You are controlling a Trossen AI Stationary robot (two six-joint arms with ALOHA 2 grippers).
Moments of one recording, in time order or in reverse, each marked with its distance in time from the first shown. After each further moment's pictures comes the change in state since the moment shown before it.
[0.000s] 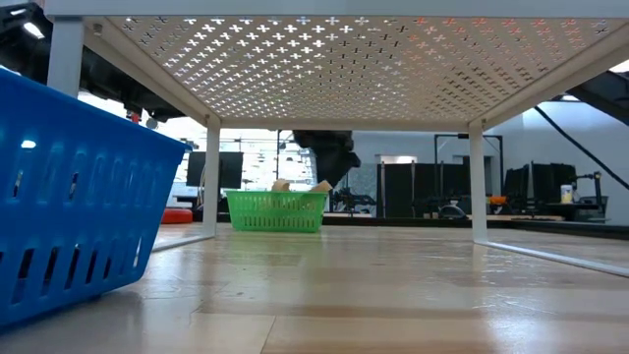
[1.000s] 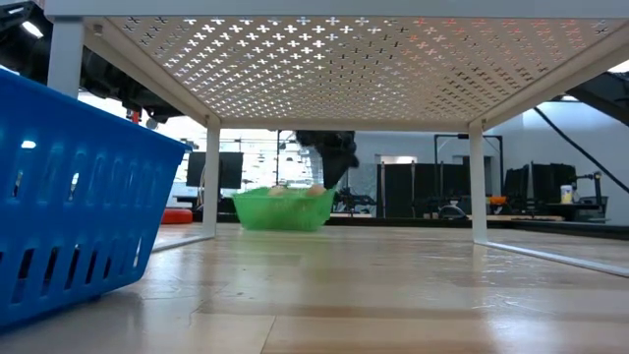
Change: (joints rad) left arm -0.026 0.000 0.000 0.005 -0.002 -0.049; right arm -0.023 -0.004 0.000 -0.009 0.005 -0.121
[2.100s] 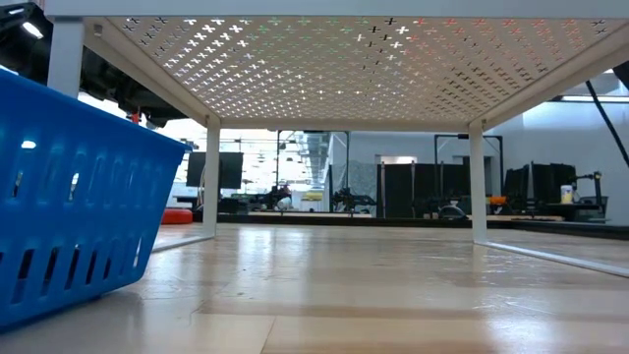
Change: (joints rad) left arm -0.004 0.000 0.000 -0.027 0.027 -0.029; right arm 0.117 -0.400 0.000 -0.280 -0.376 -0.046
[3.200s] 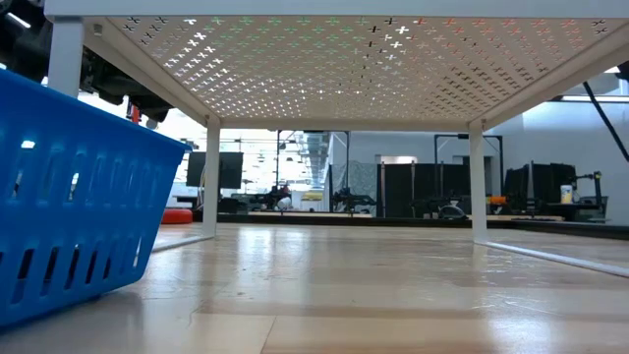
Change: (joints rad) left arm -0.187 0.000 0.000 -0.004 -0.009 -0.018; right arm 0.173 0.010 -0.270 0.213 -0.186 0.193
